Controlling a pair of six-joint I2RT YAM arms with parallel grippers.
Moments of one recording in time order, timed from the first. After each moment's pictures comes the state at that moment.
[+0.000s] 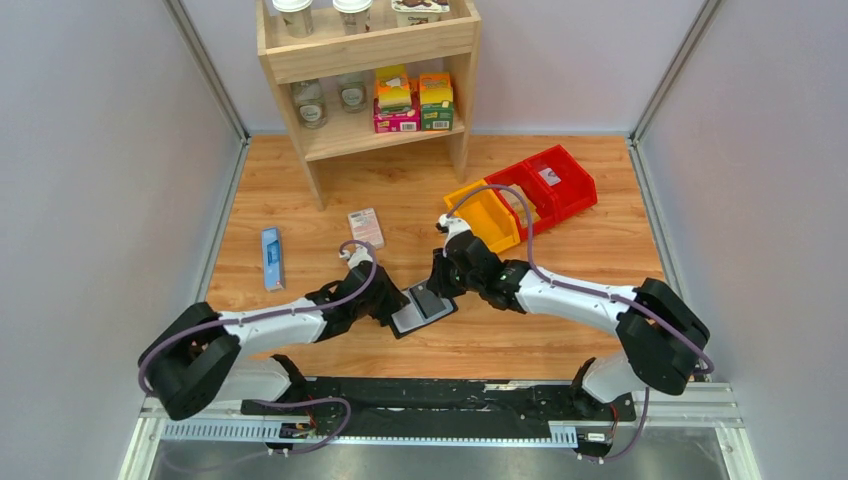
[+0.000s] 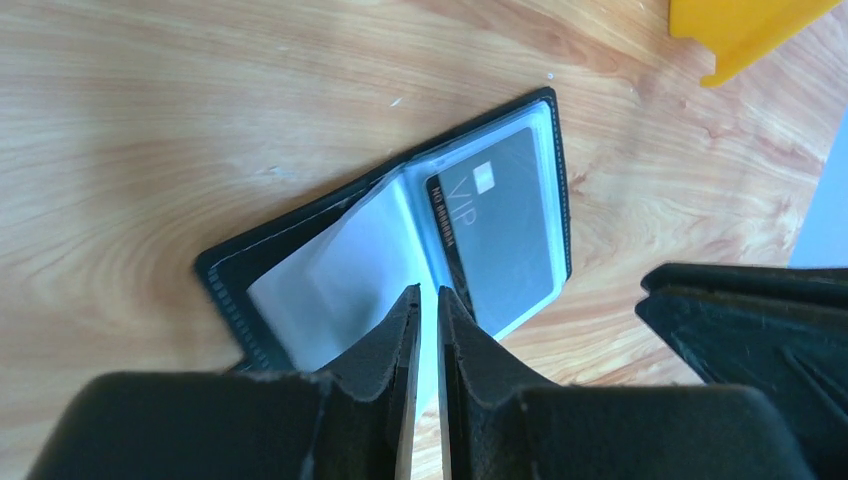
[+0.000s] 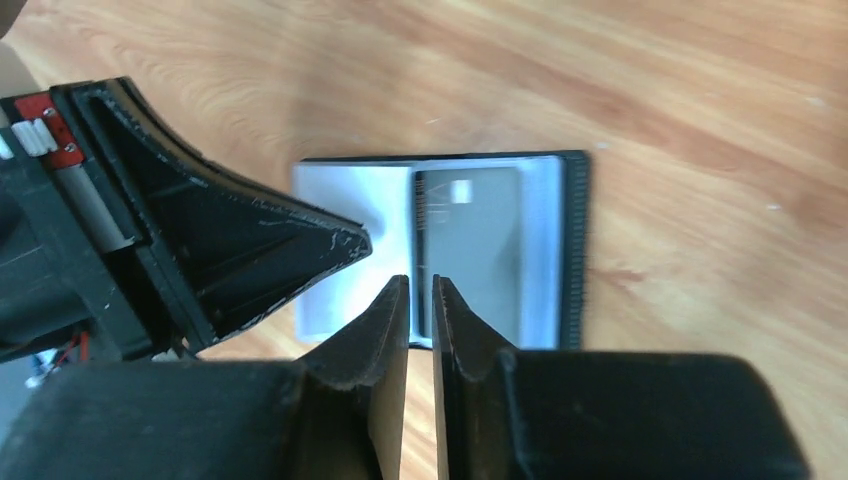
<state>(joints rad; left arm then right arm) -0.80 1.20 0.40 0.06 -0.14 -1.11 0.92 1.47 0.85 -0.07 0.01 0.60</state>
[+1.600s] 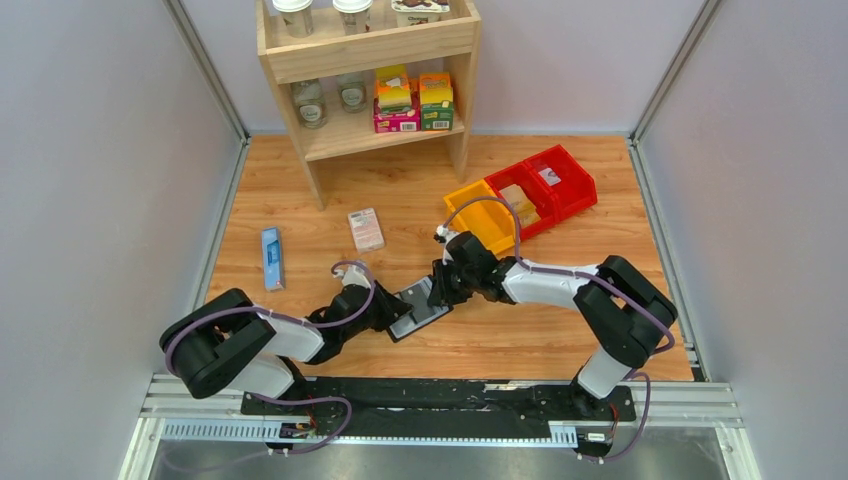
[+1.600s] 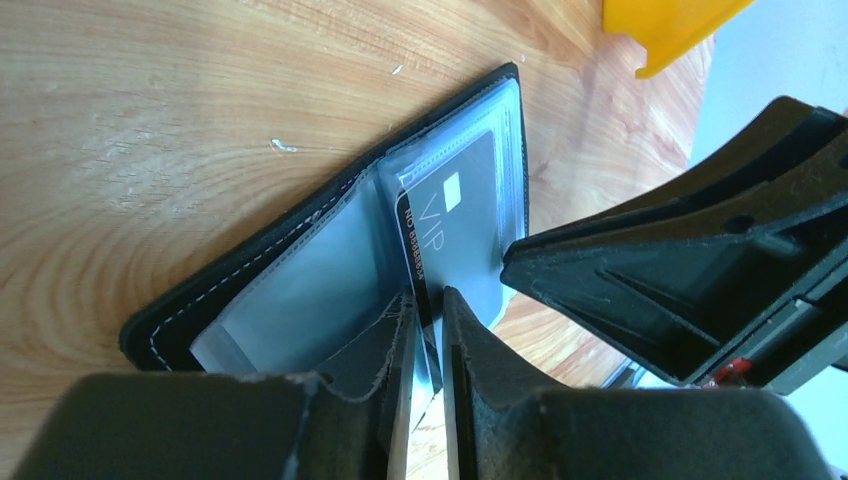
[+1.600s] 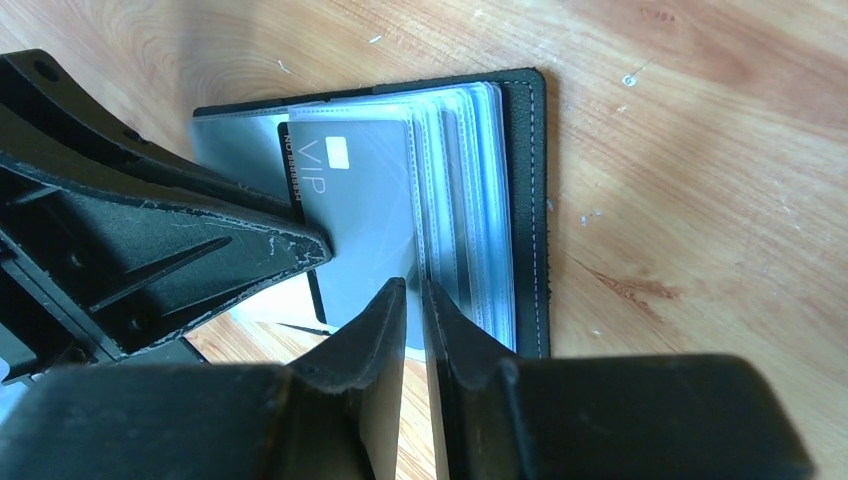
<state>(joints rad) -0.81 1.40 0.15 0.72 -0.07 -1.23 0.81 1.65 0.82 -0.02 -0.24 0.58</state>
